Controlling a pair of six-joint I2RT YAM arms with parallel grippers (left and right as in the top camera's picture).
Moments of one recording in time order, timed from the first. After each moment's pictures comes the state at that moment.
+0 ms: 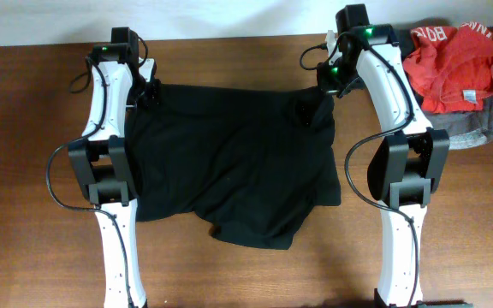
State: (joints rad) left arm 0.03 2.71 2.58 -1.28 0.06 0.07; right arm 0.08 2.44 2.34 -1.21 -0.11 0.02
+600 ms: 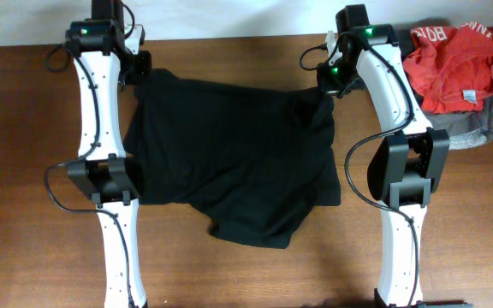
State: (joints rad) left arm 0.03 2.74 3.07 -1.54 0.06 0.07; right arm 0.08 2.44 2.34 -1.22 -0.11 0.02
